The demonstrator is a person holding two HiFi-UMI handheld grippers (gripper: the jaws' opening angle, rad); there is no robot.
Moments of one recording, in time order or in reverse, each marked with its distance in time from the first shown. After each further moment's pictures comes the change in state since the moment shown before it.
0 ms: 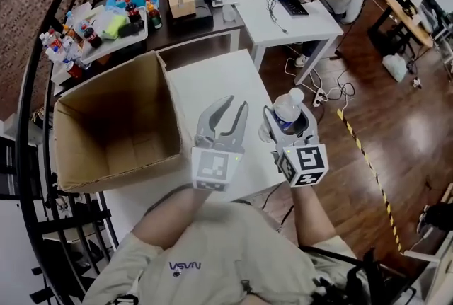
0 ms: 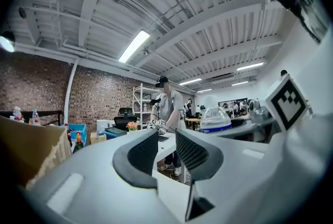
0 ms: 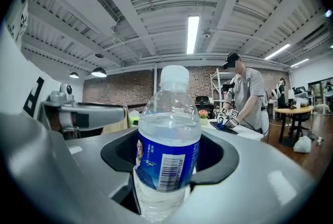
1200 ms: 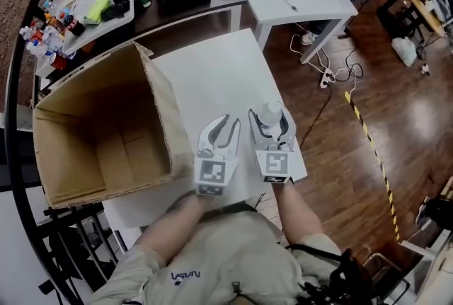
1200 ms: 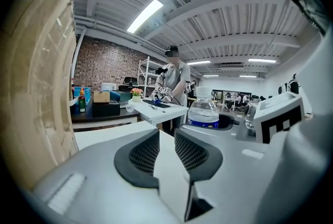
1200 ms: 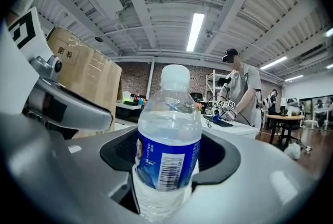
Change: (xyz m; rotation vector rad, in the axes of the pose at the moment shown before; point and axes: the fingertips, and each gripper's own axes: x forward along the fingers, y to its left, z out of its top) left arm 0.012 0.005 -0.162 -0.133 0.241 0.019; right arm 0.068 0.001 -0.146 -0.105 -0.021 -0.121
